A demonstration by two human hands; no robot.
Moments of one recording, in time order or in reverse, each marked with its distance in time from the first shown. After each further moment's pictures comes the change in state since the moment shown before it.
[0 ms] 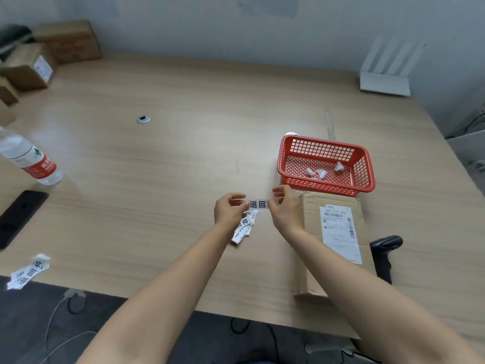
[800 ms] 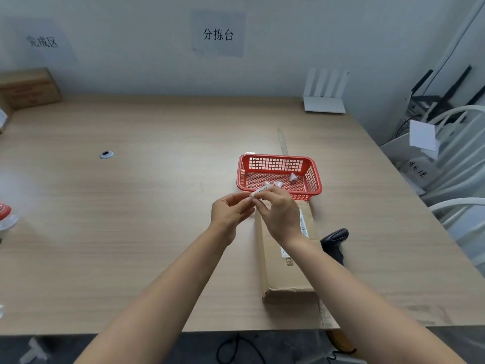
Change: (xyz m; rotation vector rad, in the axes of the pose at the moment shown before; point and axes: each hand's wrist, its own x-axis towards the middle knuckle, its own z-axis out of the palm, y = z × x) left_hand -0.075 0.062 0.059 -0.374 -0.346 0.058; right_hand -0.032 -0.007 -0.095 -0.181 0.245 -0.466
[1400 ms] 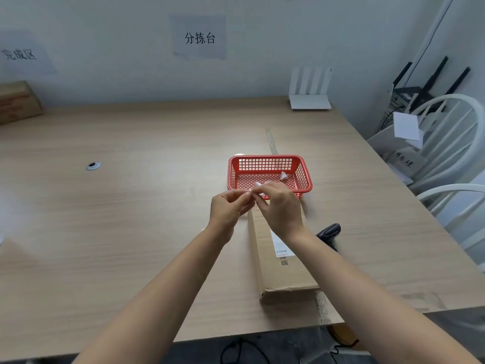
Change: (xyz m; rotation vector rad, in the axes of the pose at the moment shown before) left_hand 0.001 0.008 0.019 0.099 -0.092 0.093; right_hand 0.008 0.006 -0.019 -0.100 0.083 -0.083
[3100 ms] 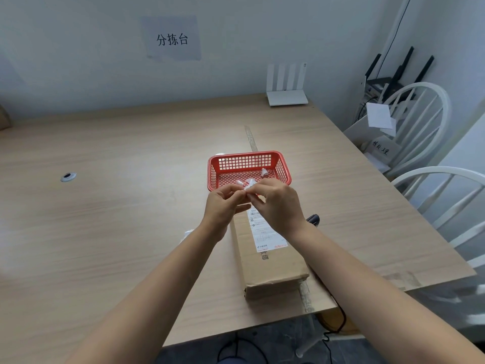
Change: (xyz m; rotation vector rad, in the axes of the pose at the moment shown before) left_hand -0.010 0.004 0.035 0.175 -0.148 0.037; right_hand -0.009 0.017 -0.048 -0.040 -0.001 -0.144
